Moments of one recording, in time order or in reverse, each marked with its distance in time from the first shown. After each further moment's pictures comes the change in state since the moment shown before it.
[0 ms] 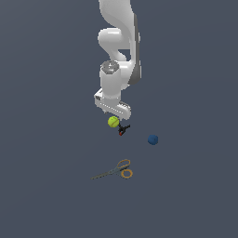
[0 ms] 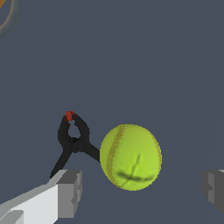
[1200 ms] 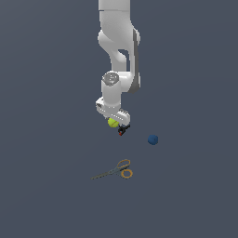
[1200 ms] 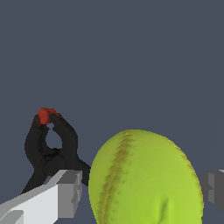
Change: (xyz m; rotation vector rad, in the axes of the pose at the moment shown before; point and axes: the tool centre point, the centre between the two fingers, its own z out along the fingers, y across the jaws) arm -0.001 0.001 0.051 0.000 0.000 0.003
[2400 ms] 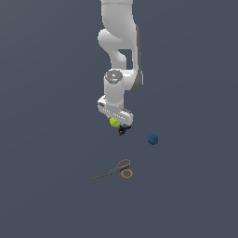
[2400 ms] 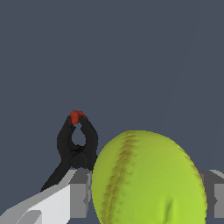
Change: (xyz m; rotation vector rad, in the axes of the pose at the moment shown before) arm 0.002 -0.017 -0.016 -0.001 -0.001 0.000
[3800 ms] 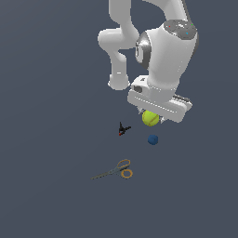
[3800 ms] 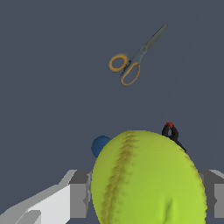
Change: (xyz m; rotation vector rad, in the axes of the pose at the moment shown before) arm 0.028 -0.187 -0.185 -0.001 0.002 0.000
